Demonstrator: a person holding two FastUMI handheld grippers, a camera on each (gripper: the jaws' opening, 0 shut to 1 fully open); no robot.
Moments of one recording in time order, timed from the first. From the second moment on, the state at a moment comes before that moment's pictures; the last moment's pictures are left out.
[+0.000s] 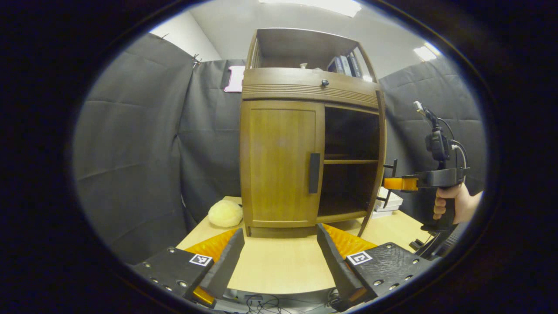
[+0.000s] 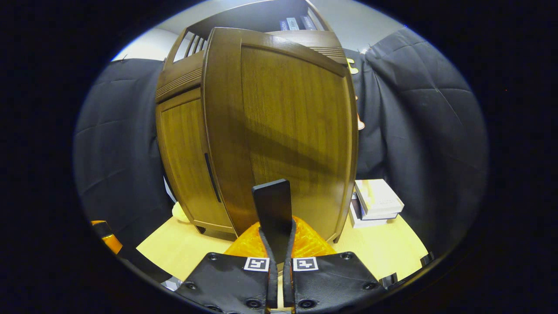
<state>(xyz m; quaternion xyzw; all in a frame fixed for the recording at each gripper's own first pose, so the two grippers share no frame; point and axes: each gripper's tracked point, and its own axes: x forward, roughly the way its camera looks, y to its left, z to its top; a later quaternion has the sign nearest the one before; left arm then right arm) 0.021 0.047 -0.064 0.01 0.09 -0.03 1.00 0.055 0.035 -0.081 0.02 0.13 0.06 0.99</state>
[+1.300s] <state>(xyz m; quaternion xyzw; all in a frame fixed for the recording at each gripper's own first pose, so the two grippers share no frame) 0.043 0.022 -0.082 0.03 0.12 -0.09 0.99 0.016 -0.121 -0.094 0.08 0.11 -0.02 0.99</state>
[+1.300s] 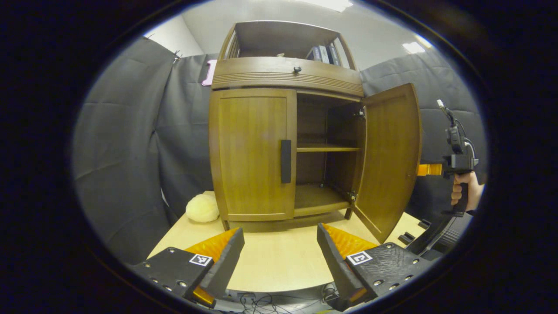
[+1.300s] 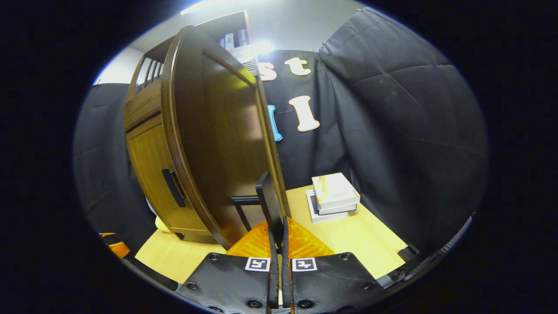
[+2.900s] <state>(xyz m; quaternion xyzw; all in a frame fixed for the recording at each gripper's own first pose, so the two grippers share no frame) 0.046 -0.005 -0.086 0.03 0.10 -0.11 0.99 -0.062 -0.133 -0.044 0.02 0.06 -0.02 1.00</state>
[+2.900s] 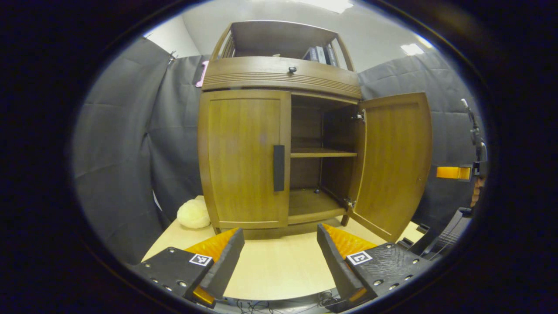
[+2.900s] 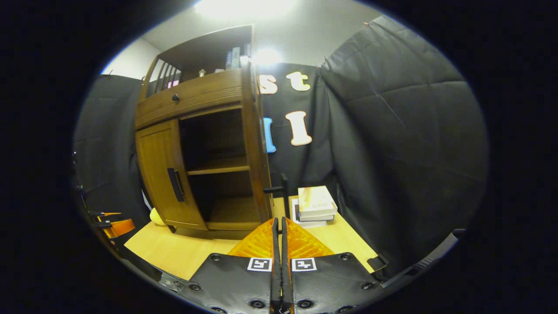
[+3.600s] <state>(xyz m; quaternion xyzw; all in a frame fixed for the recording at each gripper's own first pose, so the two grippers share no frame) 0.087 -0.012 -0.061 0.01 0.02 -0.10 1.00 -0.014 0.005 -0.023 0.03 0.04 0.11 0.99</state>
